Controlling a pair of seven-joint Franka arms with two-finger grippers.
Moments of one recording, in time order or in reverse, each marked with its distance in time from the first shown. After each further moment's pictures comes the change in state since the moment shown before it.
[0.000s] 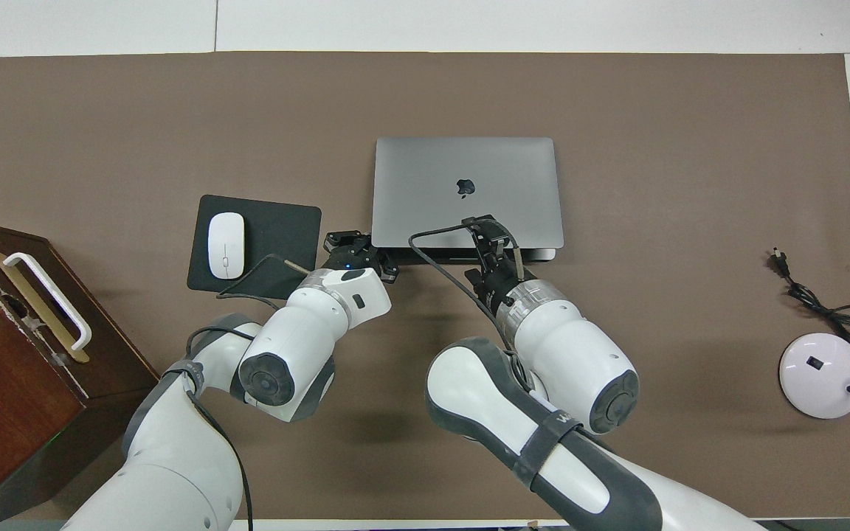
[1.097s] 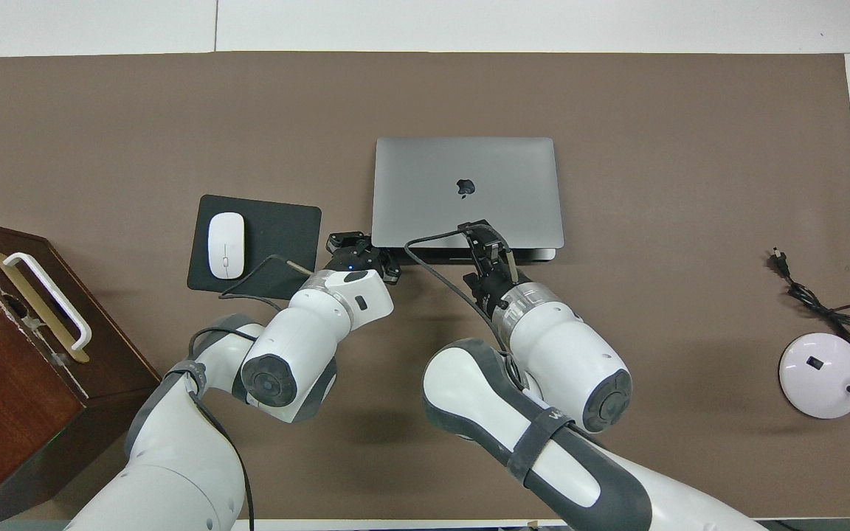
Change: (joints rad) left arm -0.007 0.001 0.000 0.000 0.000 0.002 0.002; right arm 0.008 0.025 -0.004 0.006 0.000 0.004 -0.039
